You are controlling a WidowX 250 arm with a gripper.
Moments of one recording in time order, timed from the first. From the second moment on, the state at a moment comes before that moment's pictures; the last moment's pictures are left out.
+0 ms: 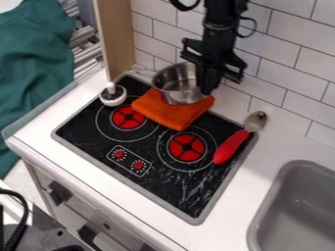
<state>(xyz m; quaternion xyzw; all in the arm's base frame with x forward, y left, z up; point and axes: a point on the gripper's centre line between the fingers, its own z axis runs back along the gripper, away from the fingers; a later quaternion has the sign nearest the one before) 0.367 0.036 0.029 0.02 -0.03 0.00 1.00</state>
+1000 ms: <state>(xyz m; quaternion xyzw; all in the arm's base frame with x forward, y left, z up) 0.357 0.058 -0.003 -0.03 -0.04 0.03 1.00</state>
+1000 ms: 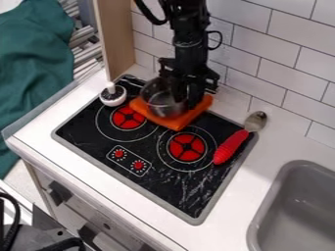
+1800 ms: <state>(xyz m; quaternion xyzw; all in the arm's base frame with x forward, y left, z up) 0.295 0.021 0.056 -0.01 0.01 0.08 1.00</state>
